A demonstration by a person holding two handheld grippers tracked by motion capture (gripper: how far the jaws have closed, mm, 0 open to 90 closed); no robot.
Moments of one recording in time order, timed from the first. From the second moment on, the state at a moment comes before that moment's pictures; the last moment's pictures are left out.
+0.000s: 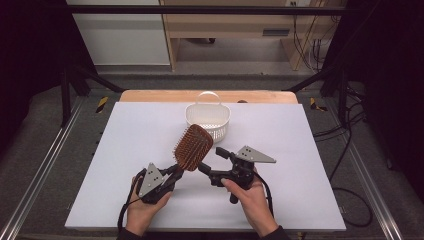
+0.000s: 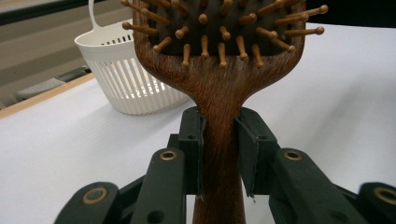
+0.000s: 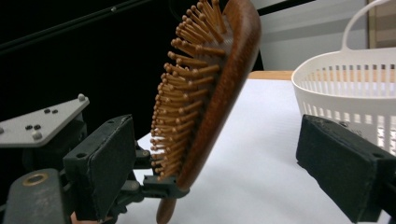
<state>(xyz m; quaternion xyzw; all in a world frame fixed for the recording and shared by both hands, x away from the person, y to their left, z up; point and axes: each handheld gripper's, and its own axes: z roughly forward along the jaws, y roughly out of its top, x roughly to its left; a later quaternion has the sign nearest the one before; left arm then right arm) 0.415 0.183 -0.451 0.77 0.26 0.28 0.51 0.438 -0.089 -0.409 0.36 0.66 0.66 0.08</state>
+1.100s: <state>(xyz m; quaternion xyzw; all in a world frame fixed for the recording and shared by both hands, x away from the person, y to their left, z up) 0.404 0.176 -0.446 0.75 0.25 0.30 0.53 0.453 -0.070 -0.373 0.34 0.65 0.68 0.05</state>
